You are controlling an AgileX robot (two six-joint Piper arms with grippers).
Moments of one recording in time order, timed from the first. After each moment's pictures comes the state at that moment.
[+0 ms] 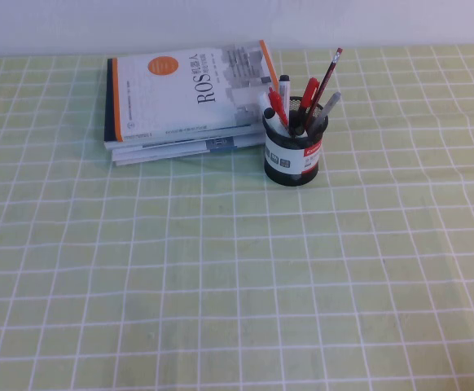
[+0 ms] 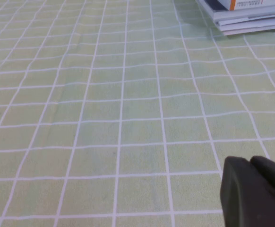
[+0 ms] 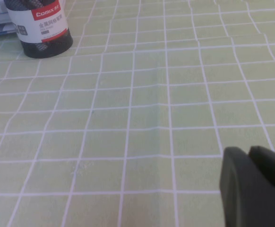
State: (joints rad) right arm 0.03 -0.01 0.03 0.29 0.38 -0.15; left arm 0.00 -0.02 0.03 -0.06 0.39 0.16
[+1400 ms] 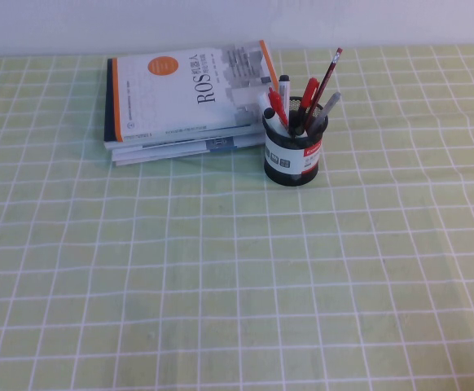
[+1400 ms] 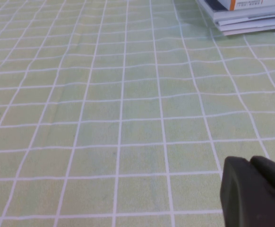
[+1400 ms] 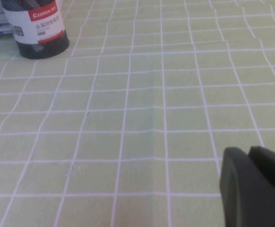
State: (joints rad) right arm 0.03 -0.01 0.03 0.27 0.37 -0.15; left arm 0.00 -0.02 0.03 -0.06 0.39 0.16
